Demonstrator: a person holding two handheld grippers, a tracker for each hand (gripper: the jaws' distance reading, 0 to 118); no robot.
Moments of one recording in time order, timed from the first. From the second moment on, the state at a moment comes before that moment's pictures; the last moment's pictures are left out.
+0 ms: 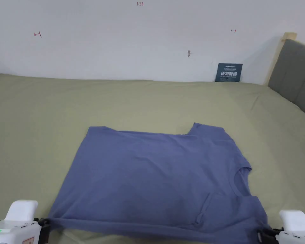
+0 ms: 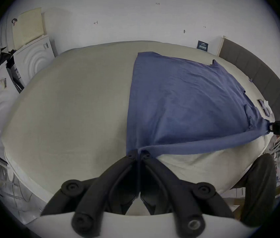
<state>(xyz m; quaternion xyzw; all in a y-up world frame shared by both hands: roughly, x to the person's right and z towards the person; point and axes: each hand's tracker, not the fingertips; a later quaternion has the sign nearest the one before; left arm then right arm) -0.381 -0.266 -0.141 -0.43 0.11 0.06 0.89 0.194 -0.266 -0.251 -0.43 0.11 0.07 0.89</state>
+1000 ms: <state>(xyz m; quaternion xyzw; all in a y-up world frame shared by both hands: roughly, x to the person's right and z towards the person) -0.395 -0.257 -0.117 -0.44 0.11 0.11 0.88 0.190 -0.235 -0.215 -0.38 0.09 0.03 0.92</state>
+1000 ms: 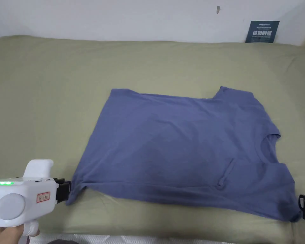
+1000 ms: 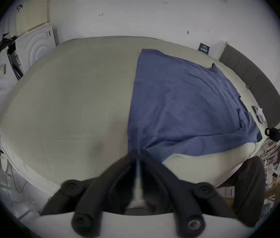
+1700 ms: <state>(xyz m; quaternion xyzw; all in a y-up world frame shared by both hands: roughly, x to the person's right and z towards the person) -0.380 -0.275 -0.153 -0.51 0.10 0.07 0.85 0.198 -0.261 -0.235 -0.45 0.16 0.03 0.88</state>
